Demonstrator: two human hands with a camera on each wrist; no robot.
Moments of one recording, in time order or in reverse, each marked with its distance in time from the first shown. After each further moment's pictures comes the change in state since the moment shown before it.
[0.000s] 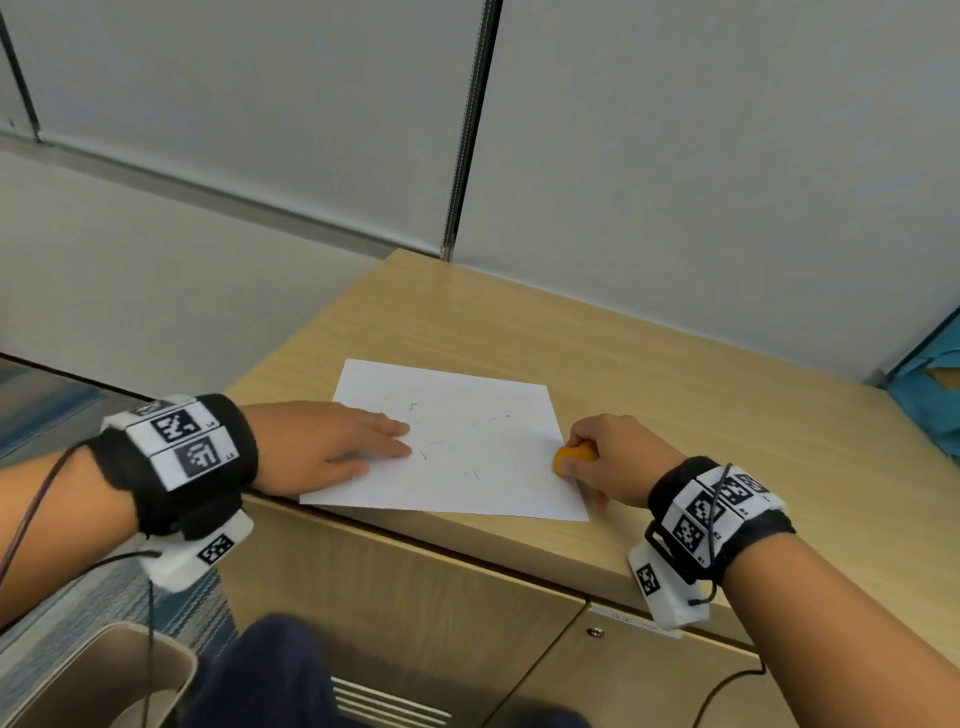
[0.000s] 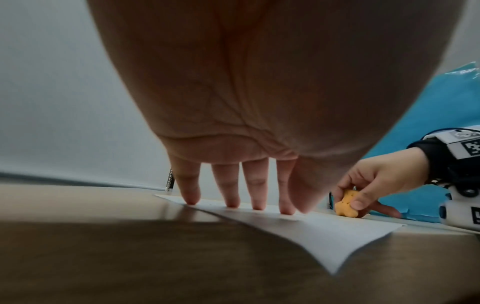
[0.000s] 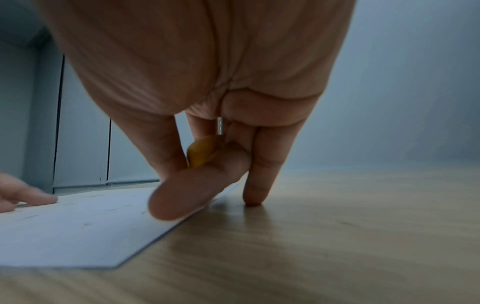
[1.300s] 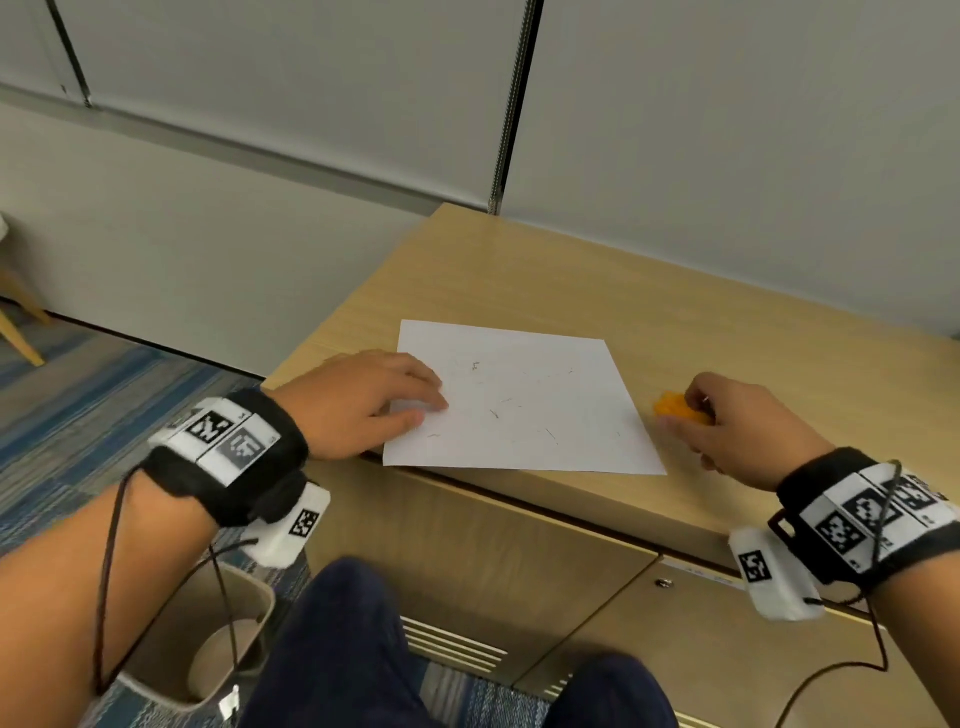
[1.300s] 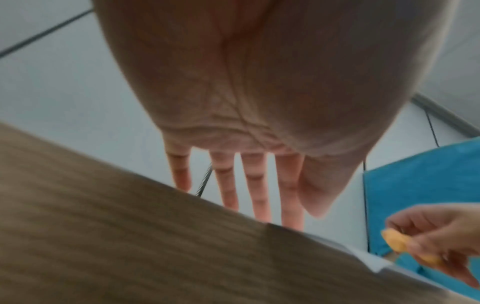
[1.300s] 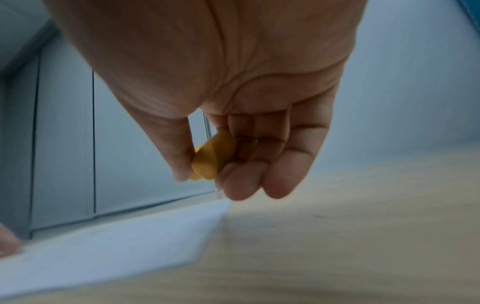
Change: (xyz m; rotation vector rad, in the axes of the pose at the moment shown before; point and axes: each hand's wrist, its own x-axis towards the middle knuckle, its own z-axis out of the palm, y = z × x) left_hand -0.033 -0.005 0.023 -0.180 0.342 -0.081; right_hand -0.037 0.005 -0.004 0.035 0.158 0.115
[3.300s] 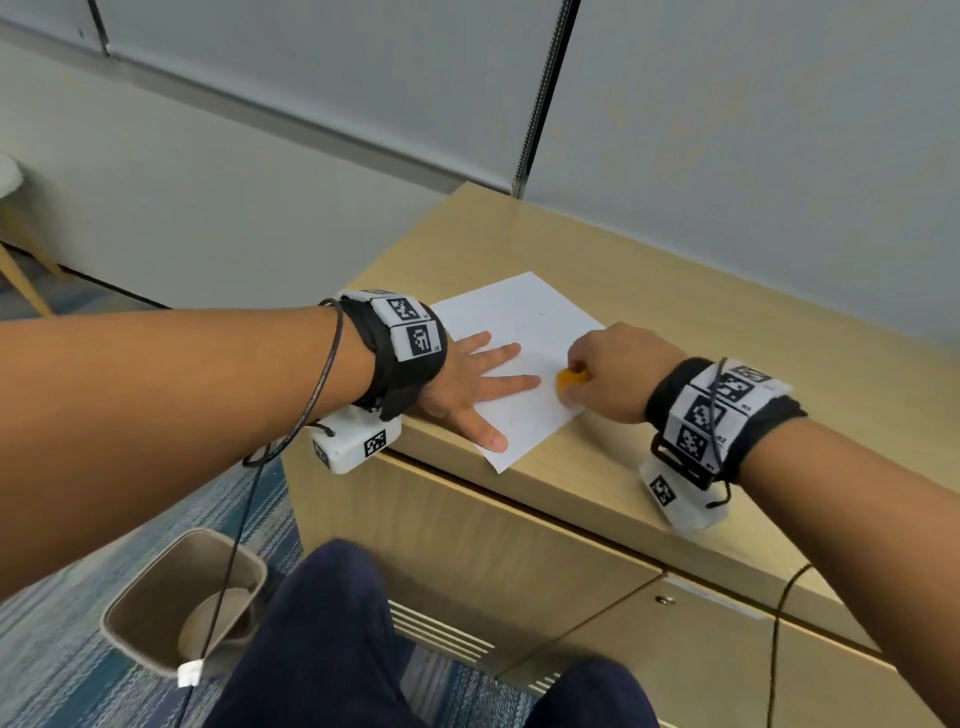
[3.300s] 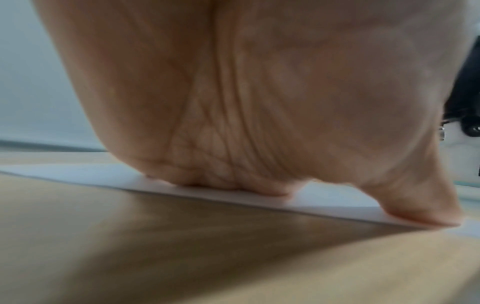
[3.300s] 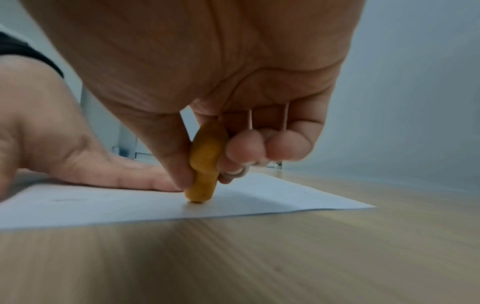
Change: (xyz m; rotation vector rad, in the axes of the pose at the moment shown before) left_hand 0.096 0.041 0.004 0.396 -0.619 -0.120; right_hand 0.065 -0.103 0.024 -0.483 -0.132 -0.359
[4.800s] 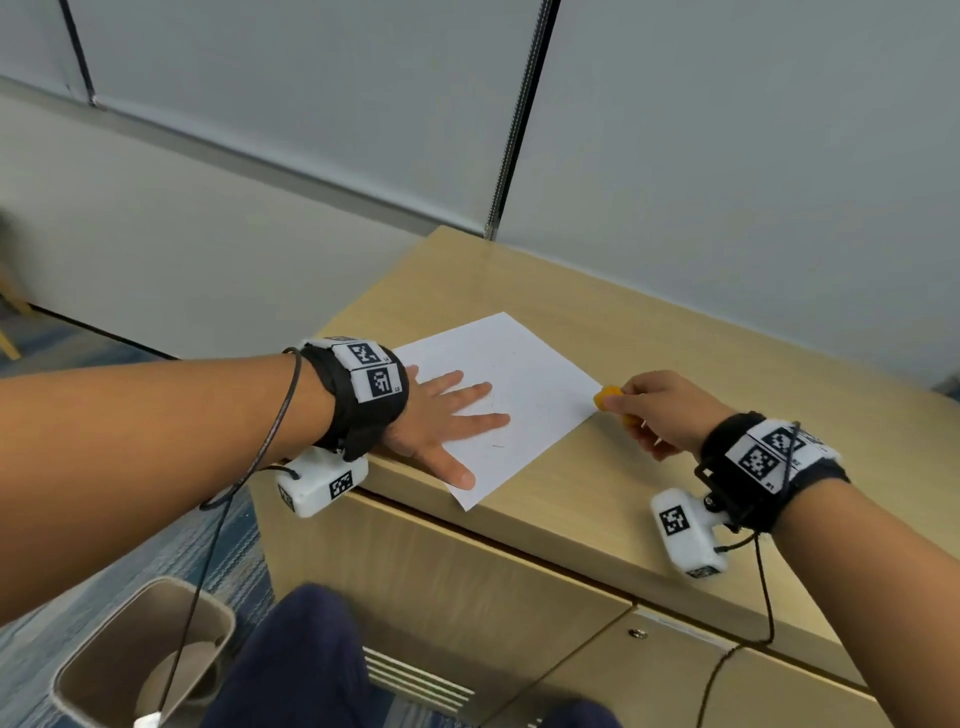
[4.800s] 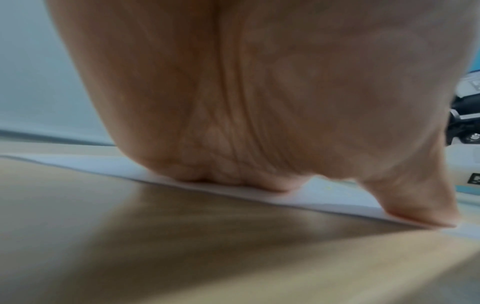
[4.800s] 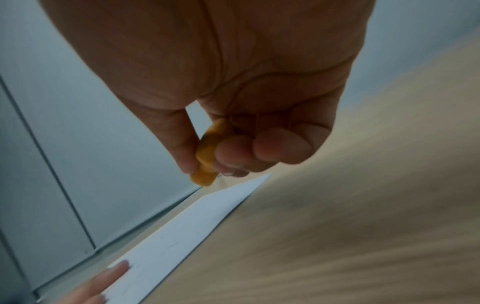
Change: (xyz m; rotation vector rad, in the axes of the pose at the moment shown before) left_hand -0.002 -0.004 0.003 -0.003 0.007 0.035; right_hand -0.018 0.085 0.017 0.881 0.021 0.359
